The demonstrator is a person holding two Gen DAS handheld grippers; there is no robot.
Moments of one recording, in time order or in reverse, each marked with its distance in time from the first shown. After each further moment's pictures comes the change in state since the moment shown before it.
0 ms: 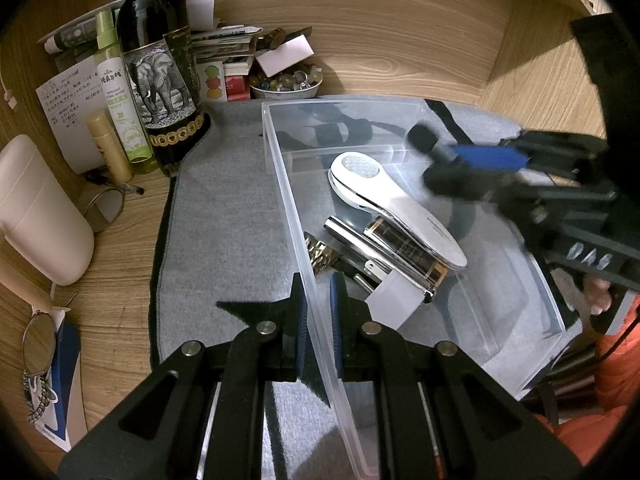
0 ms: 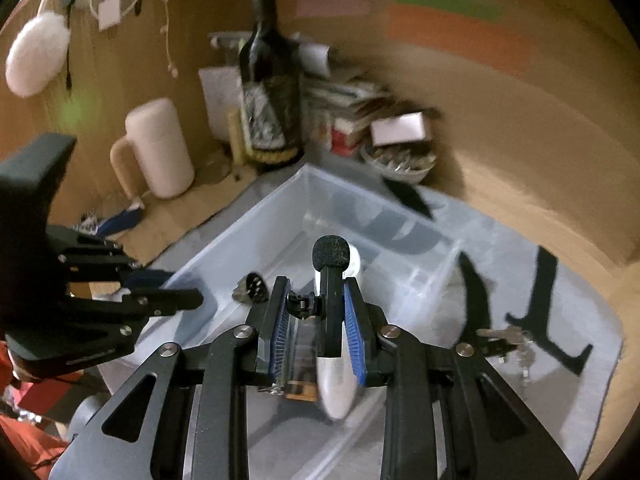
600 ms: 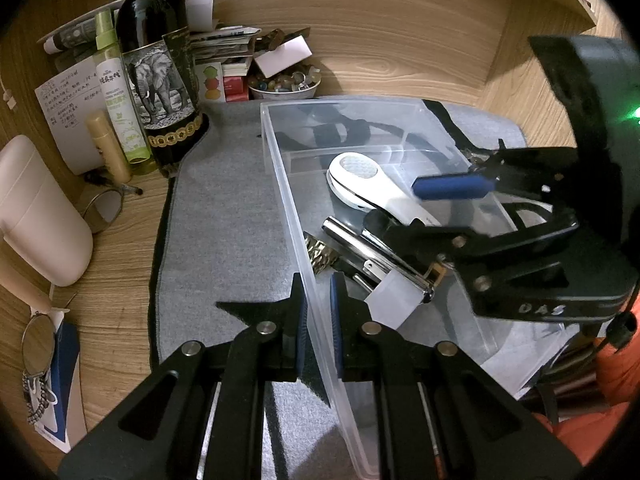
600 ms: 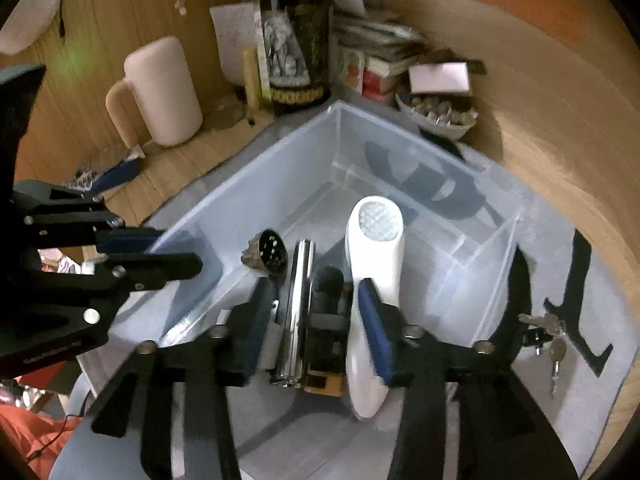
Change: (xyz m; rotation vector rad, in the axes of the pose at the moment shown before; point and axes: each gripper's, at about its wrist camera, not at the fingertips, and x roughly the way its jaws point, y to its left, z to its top) left arm -0.001 -0.001 -0.001 -0.002 -0.004 -0.005; right arm 0.034 0.013 -0.006 -0.044 0.132 0.032
